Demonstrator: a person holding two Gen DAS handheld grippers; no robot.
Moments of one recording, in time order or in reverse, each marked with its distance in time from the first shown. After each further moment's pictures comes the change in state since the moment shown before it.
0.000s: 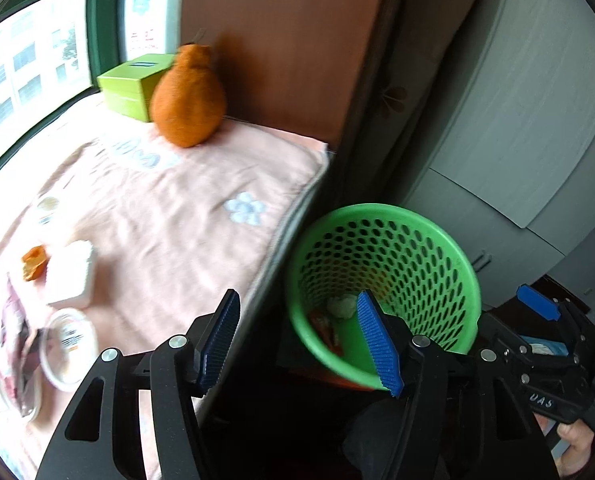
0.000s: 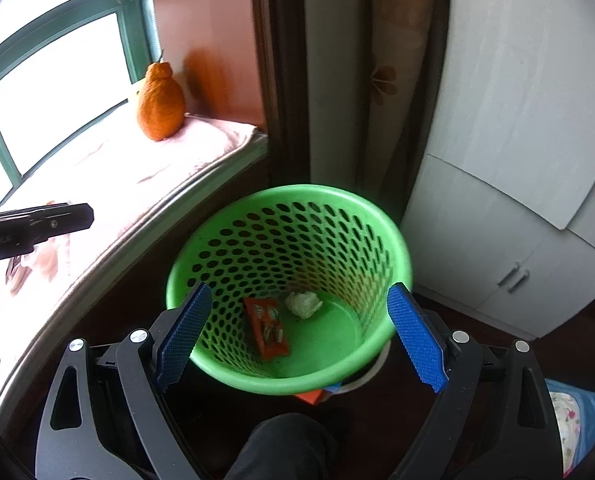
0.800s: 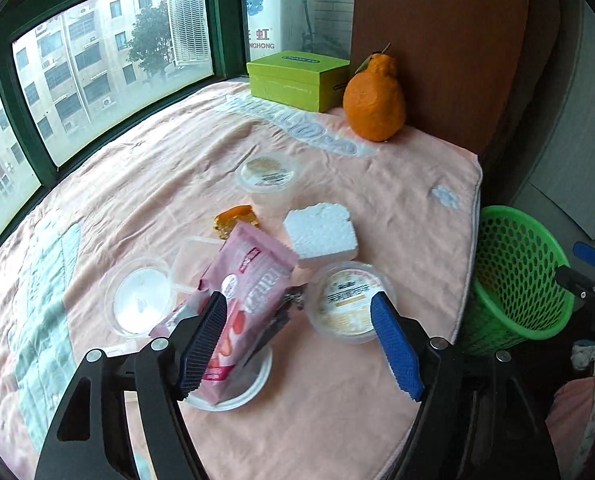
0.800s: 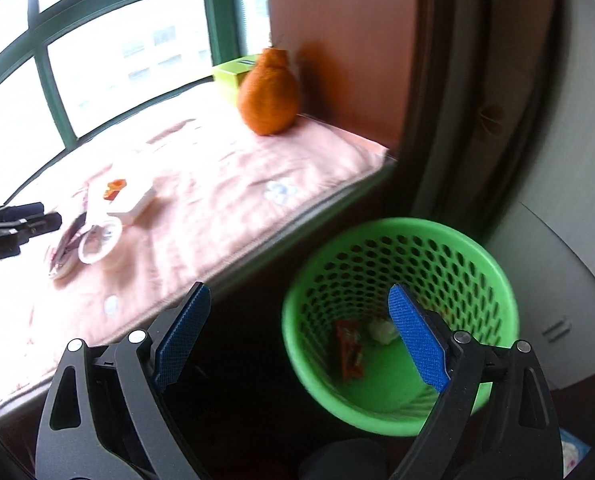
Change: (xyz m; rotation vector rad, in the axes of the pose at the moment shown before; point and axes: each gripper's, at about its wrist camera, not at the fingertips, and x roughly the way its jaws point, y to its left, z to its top) left arm -0.070 0.177 -0.039 -0.066 -0.019 0.257; right arm 0.015 0.119 0.033 -0.174 0.005 0.178
